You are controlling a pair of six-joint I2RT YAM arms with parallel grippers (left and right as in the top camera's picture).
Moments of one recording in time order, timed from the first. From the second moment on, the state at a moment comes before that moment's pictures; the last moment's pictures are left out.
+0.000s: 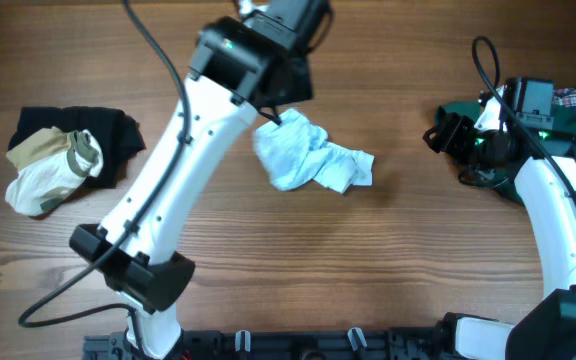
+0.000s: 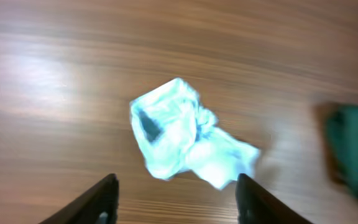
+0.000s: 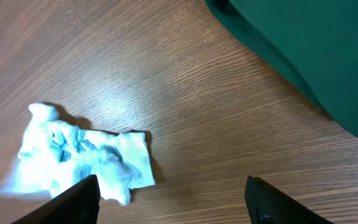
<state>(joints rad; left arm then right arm) -0.58 1.94 2.26 -1.45 -0.21 -0.70 -0.15 1.46 1.09 -0.78 -0.30 0.38</state>
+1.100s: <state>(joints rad) -0.43 2.36 2.03 -1.05 0.12 0.03 0.08 1.59 1.09 -0.77 -0.32 0.30</state>
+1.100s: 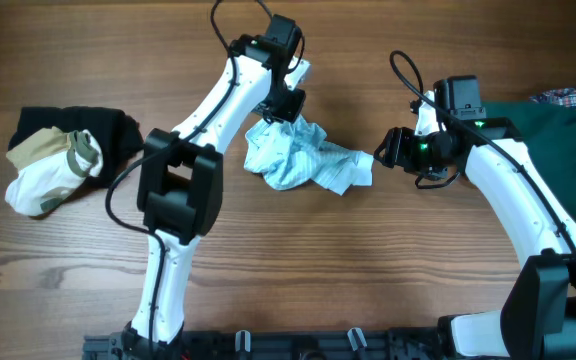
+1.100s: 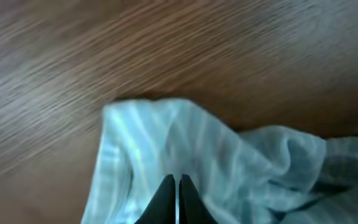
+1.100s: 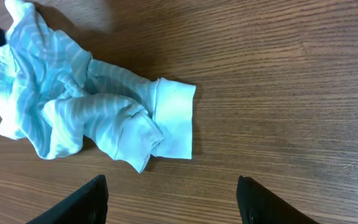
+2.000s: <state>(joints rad) -0.22 2.44 2.04 -1.03 -0.15 -0.35 0.22 1.75 1.09 -0.37 -0.47 0.18</state>
